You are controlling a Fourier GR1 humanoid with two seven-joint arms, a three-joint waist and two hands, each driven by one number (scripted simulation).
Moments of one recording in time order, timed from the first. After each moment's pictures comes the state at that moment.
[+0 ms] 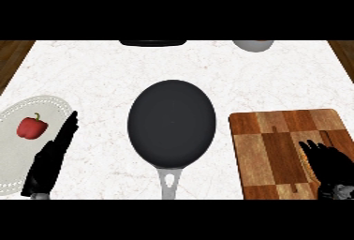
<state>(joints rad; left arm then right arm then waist) 0.10 0.26 -0.03 -1.61 -0.13 0.04 0.12 0.02 -0.59 0.28 -1.62 0.93 0.61 0.57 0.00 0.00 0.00</state>
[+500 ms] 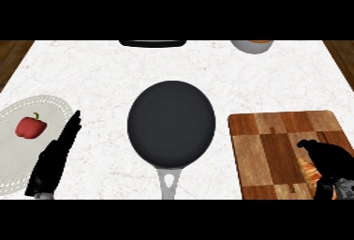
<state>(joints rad) 0.09 0.23 -0.04 -1.64 -0.16 0.04 0.16 0.00 -0.55 0.20 -1.55 0.94 0.53 0.45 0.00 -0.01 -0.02</state>
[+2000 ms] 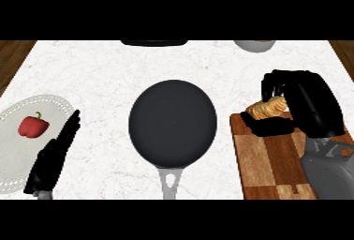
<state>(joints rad) 0.08 0.22 -0.01 -1.61 -0.16 0.00 0.13 -0.39 -0.30 0.12 -1.76 0.90 0.16 0.24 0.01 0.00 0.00</state>
